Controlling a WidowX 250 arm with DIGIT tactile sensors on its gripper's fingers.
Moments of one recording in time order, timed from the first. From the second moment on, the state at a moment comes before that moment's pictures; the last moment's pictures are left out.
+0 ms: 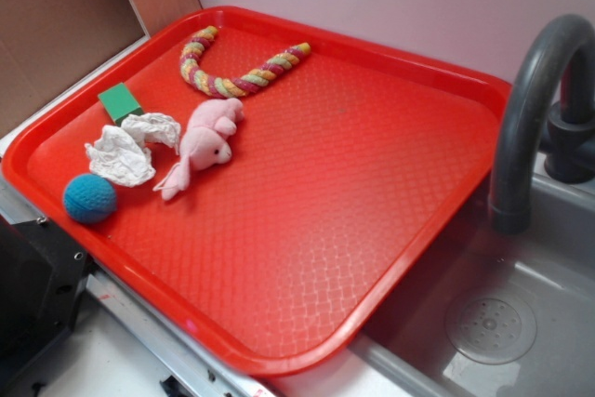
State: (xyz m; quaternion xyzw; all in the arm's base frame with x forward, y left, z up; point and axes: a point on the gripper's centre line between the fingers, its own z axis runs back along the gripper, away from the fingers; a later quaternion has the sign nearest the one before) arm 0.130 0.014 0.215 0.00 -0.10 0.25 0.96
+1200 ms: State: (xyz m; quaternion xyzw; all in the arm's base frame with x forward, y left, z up) arm 0.205 0.122 0.063 0.12 -0.13 0.60 0.78
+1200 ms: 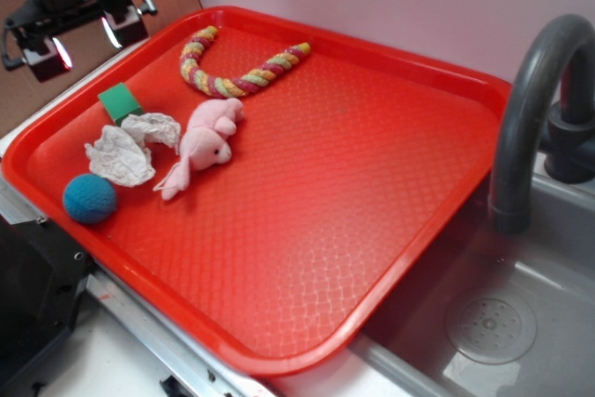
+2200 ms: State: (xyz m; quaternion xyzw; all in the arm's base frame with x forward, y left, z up) arm 0.220 0.131 0.011 0.09 -0.12 0.59 0.79
